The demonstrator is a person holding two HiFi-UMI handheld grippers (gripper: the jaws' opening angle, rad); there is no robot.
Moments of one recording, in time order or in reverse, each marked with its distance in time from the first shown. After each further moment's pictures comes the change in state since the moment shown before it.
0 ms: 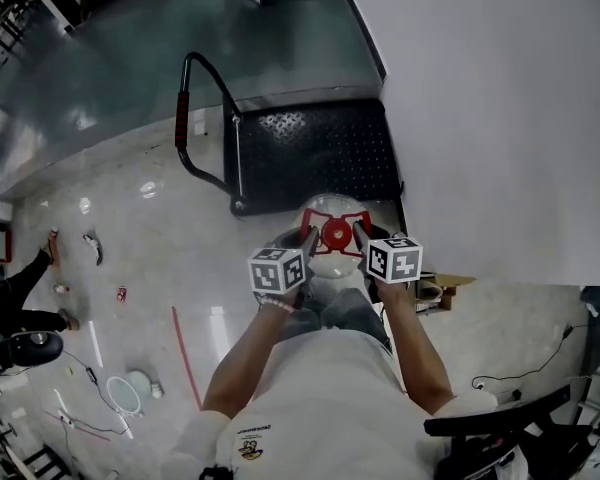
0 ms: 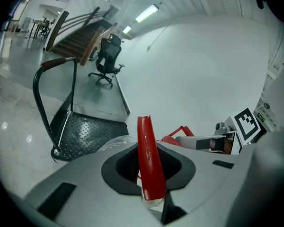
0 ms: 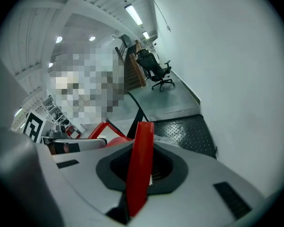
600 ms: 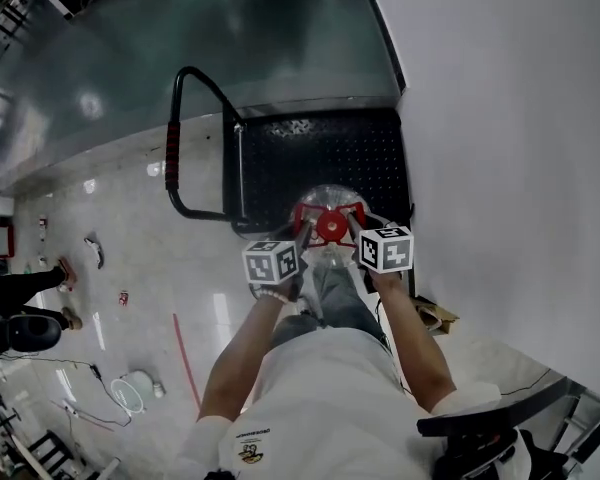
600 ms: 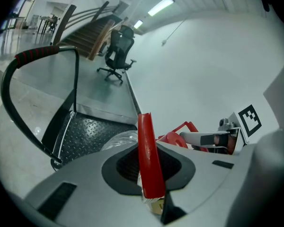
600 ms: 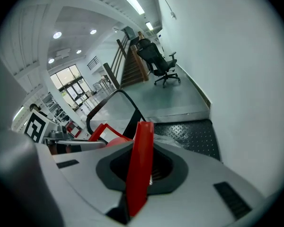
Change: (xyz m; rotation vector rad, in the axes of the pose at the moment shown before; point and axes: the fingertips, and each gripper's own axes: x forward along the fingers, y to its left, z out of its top) left arm 0.140 0.112 0.106 -0.084 0.037 0.084; right arm 0.166 -0.074 0.119 -0.038 0.079 0.047
